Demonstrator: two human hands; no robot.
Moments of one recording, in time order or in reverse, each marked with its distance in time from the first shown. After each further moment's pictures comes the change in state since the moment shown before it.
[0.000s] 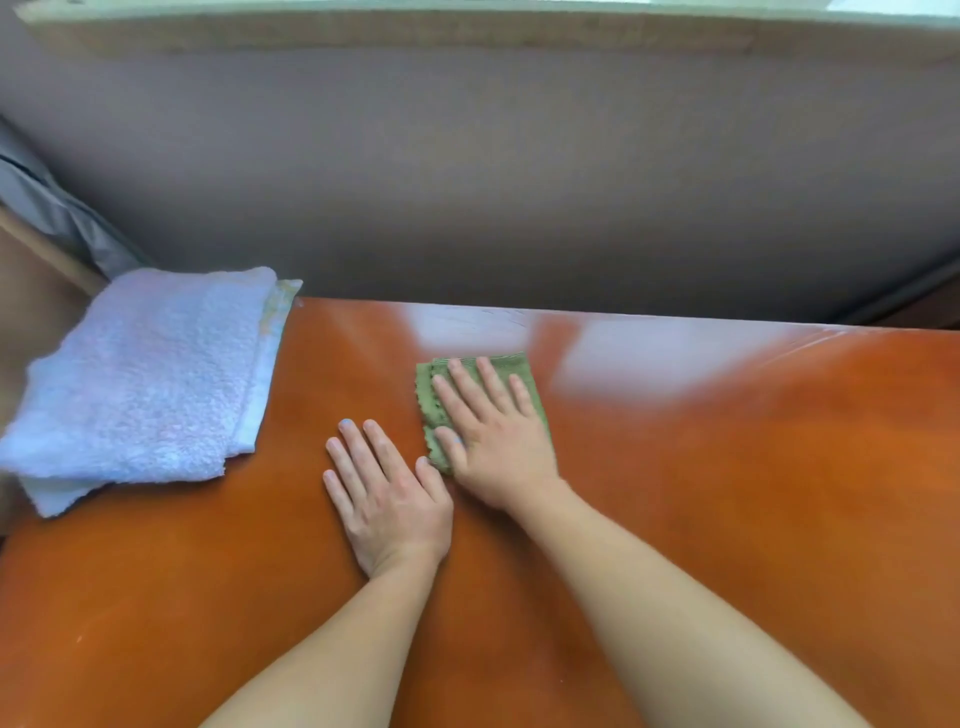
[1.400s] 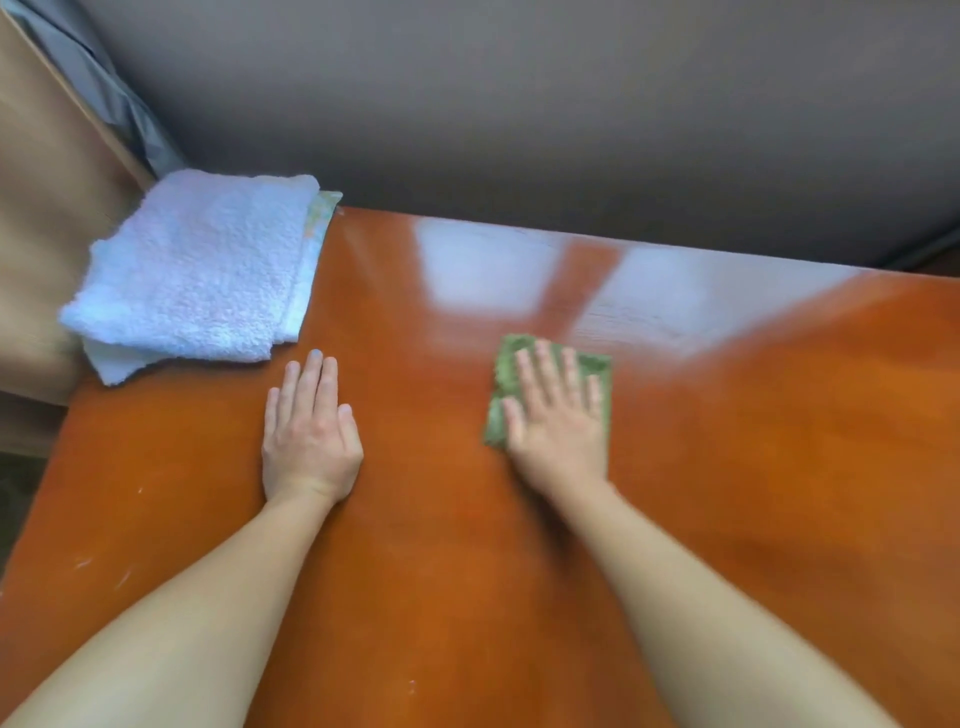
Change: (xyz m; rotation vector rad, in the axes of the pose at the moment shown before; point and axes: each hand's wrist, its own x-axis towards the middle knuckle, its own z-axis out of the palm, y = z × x) left_hand 0.011 -0.133 -0.021 0.016 0.024 0.270; right_hand -0.096 0.000 0.027 -0.047 0.084 0.284
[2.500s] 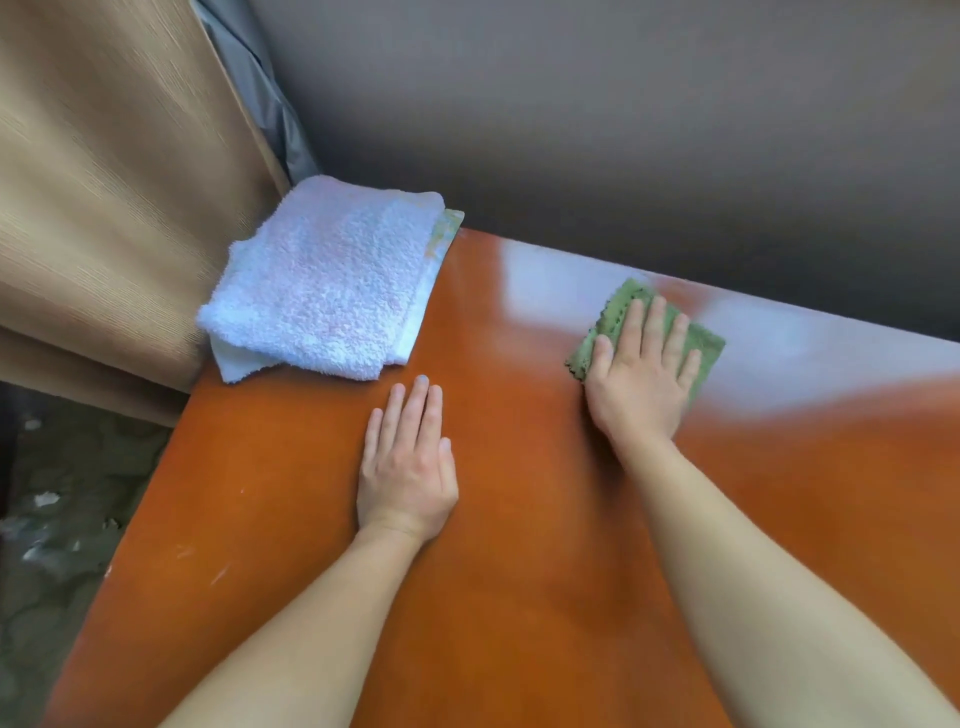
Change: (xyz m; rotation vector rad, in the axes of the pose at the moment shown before) left_hand 0.002 -0.007 0.000 0.000 -0.010 0.027; right_hand 0.113 -0.064 -0.018 0.064 -0.048 0.208
